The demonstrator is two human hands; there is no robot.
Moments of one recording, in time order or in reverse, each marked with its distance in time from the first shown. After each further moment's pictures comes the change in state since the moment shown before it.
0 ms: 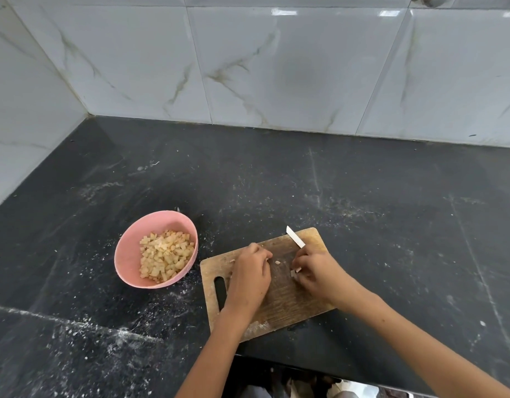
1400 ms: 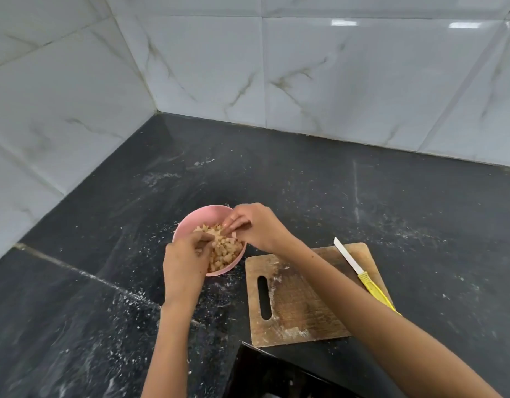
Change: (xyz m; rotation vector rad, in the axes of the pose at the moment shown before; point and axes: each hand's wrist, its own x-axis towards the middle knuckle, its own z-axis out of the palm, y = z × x) left_hand -0.018 -0.074 -0.142 0.058 0.377 -0.397; right_hand 0.109 -0.166 -0.007 0.553 -0.060 -0.239
